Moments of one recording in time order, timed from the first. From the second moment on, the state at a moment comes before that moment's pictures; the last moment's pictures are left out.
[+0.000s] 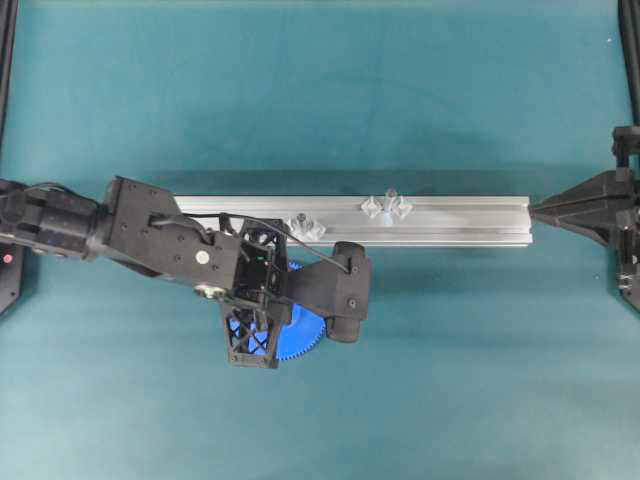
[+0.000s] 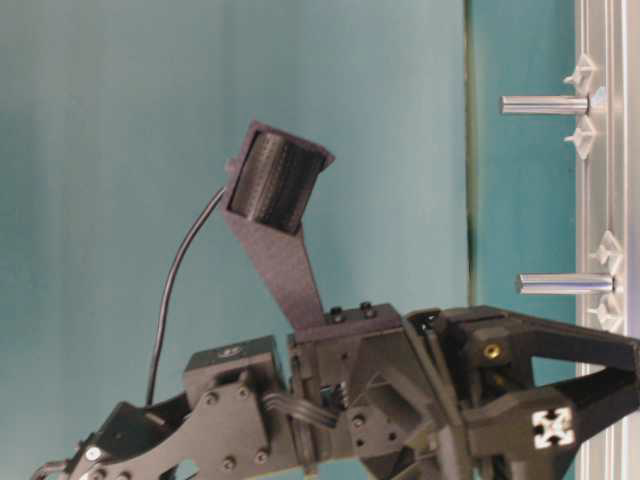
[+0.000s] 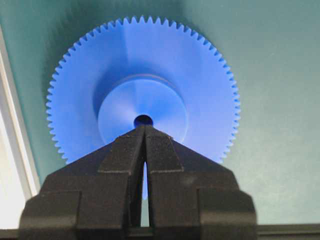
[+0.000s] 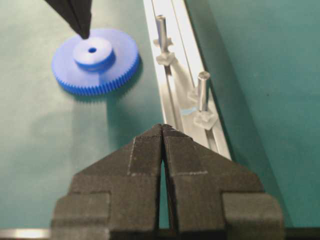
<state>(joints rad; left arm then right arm) -0.14 0.20 0.28 0.01 0.78 -0.05 -0.08 -1.11 1.34 0.03 0.11 0.10</state>
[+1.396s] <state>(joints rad) -0.14 0.22 0.27 0.01 0.77 -0.05 -0.08 -1.14 1.34 0.02 0.11 0.10</state>
